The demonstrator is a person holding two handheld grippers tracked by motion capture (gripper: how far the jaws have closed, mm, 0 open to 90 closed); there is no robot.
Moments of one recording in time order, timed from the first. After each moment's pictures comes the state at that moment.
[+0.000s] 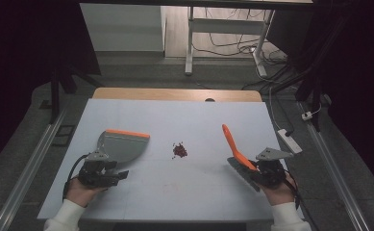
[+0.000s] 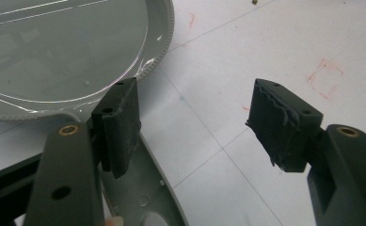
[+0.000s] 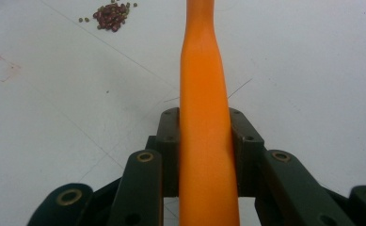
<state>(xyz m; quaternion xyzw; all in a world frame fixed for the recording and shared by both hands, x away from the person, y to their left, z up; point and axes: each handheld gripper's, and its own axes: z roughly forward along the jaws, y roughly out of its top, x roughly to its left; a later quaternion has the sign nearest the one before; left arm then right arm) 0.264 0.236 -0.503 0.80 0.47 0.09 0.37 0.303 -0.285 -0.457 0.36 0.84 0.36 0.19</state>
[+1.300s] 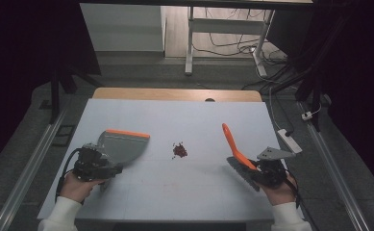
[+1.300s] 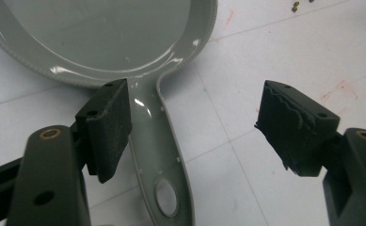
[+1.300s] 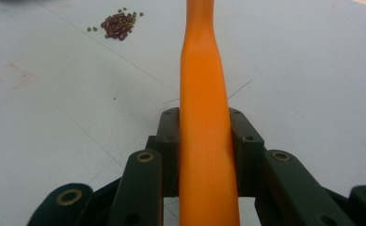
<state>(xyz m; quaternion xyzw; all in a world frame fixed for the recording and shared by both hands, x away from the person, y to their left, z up) 0.272 0.238 -0.471 0.76 0.57 0.06 0.30 0.303 -0.286 -0.454 0.36 0.84 0.37 0.18</state>
